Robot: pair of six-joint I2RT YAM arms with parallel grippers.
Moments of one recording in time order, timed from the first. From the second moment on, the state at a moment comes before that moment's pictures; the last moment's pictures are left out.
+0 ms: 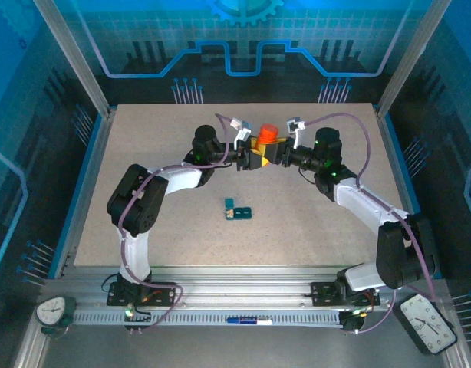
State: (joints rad) left arm -0.45 1.98 1.20 0.89 1.05 -0.43; right arm 0.29 1.42 0.90 0.32 -0.68 0.42
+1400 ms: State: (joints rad) left arm -0.46 1.97 1.19 0.95 1.05 -0.40; right arm 0.25 1.29 0.77 0.35 -0.66 0.58
